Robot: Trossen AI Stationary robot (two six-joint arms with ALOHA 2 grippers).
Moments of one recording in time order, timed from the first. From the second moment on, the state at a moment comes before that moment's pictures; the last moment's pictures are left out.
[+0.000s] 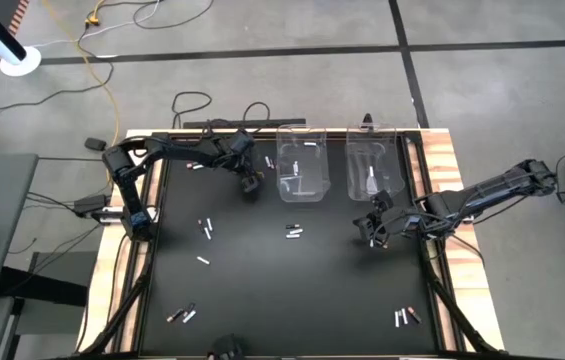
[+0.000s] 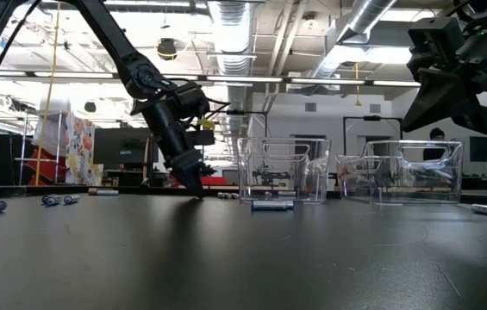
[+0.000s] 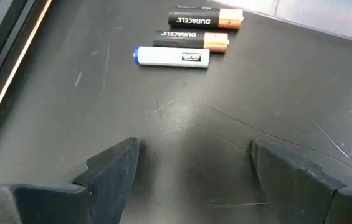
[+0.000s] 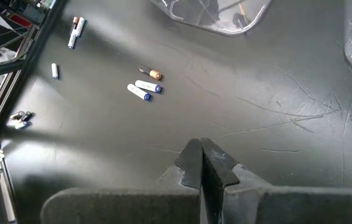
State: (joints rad) left arm 0.61 1.82 1.00 -0.17 0.01 0.28; right arm 0.27 0.83 0.48 -0.43 0.39 1.22
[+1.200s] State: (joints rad) left arm 0.66 1.84 1.00 0.00 0.13 0.30; right arm 0.27 0.83 0.48 -0.44 0.39 1.22
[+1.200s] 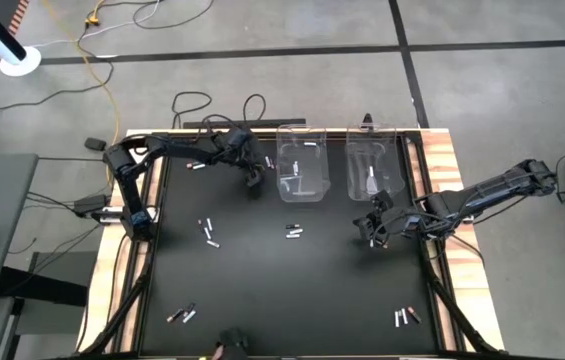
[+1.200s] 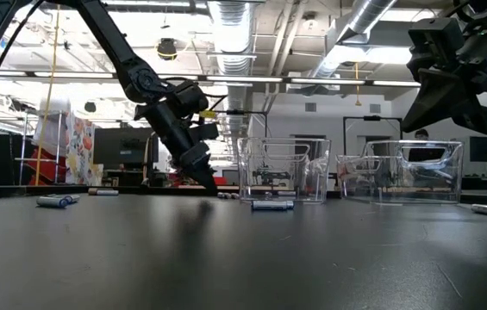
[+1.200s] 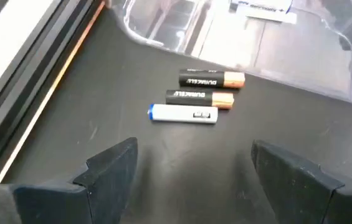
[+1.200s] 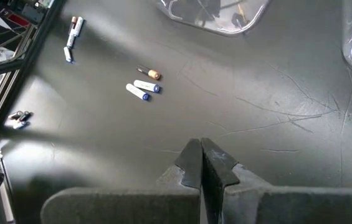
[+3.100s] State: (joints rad) left arm 0.71 1.93 1.12 -0.22 0.14 0.31; right arm 0.27 0.83 0.48 -0.43 0.39 1.25
